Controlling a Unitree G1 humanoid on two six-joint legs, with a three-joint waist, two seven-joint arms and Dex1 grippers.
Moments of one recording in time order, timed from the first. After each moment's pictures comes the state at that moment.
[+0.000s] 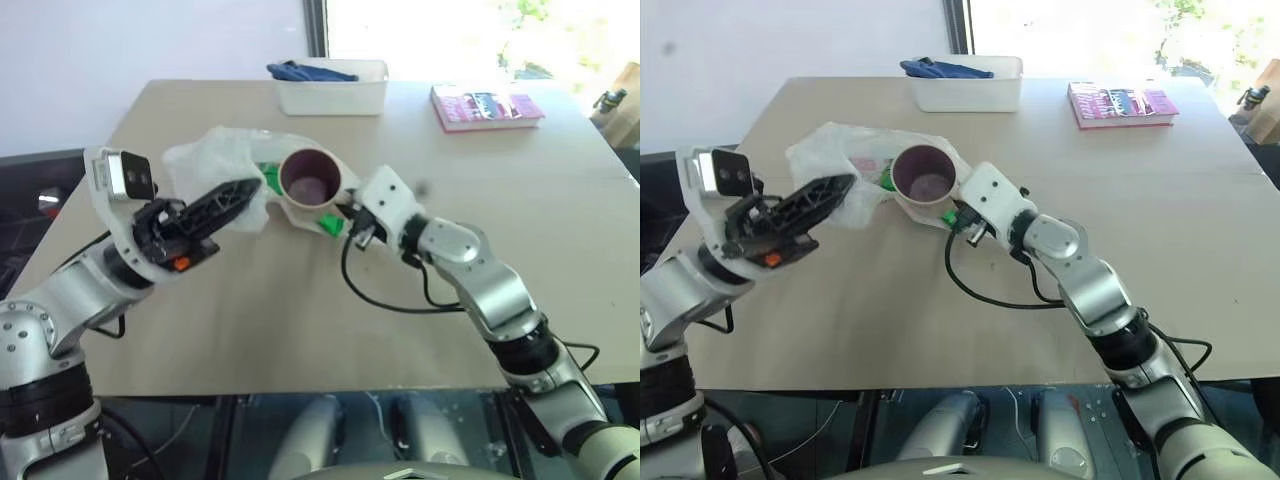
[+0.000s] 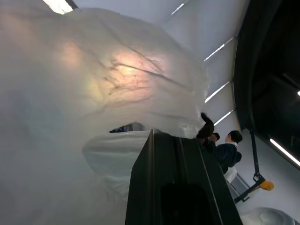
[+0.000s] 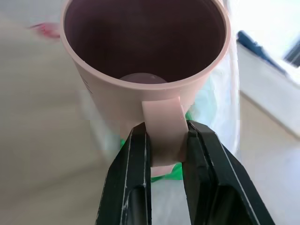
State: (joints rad) left arm -0.23 0.73 0.52 -0.25 -1.95 1.12 -0.35; right arm -0.66 -0.24 0.38 -0.24 0.00 0.57 0.43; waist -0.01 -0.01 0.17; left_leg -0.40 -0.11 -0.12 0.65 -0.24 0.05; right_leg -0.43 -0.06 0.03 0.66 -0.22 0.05
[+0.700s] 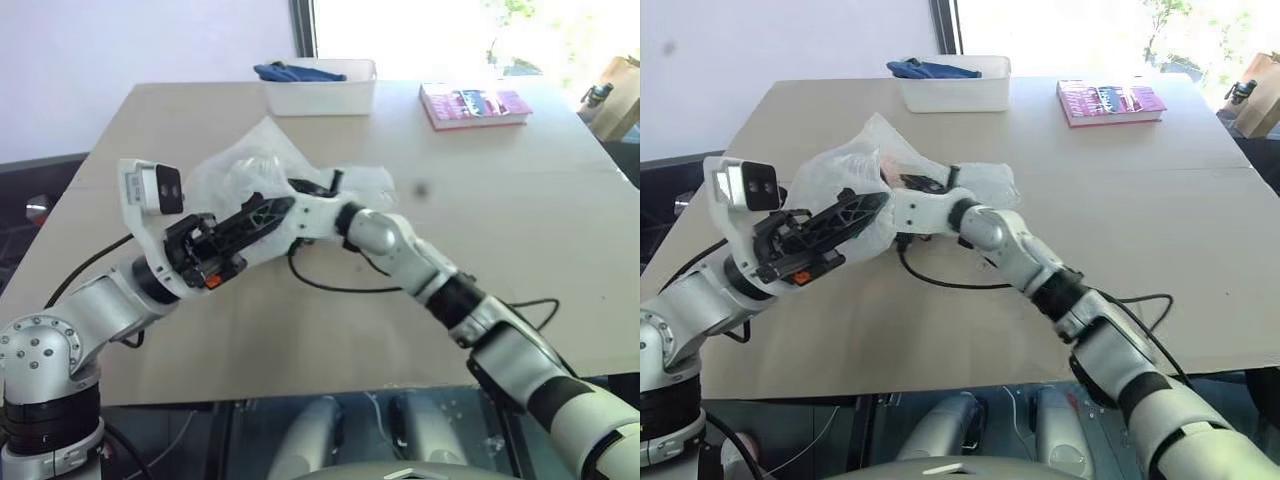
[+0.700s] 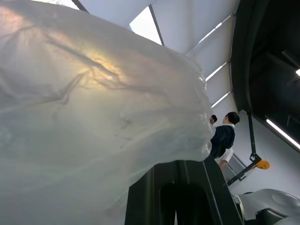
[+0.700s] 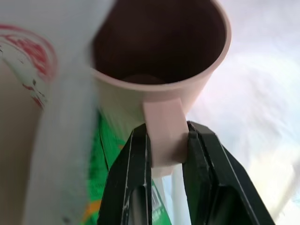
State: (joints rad) left arm -0.19 0.74 0.39 -0.42 -1.95 0.93 -0.30; right arm -0.97 -0.02 0.60 0.55 -0.37 -0.18 0.30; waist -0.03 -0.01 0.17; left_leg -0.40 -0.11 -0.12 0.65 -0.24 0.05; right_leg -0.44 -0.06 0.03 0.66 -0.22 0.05
